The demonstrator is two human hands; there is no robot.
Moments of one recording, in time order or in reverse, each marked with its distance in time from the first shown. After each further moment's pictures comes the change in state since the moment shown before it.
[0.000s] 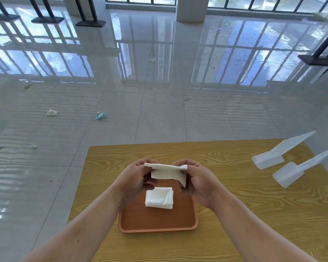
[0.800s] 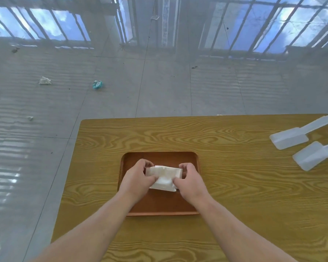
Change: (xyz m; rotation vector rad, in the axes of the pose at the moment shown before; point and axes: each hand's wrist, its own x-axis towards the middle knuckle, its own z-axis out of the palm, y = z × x) left_hand 0.068 -0.129 -0.040 0.835 0.280 0.003; right_hand 0.070 0.119 -0.028 -0.725 0.322 0.040
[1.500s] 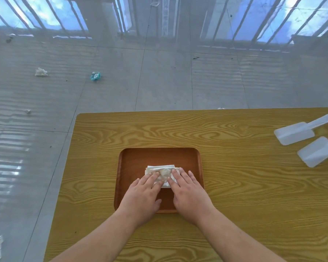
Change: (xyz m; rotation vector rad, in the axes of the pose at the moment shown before) left_hand -0.021 -0.041 0.047 0.841 -0.213 0.378; right_hand 0.002 0.061 0.013 -1.009 -0.117 -0.585
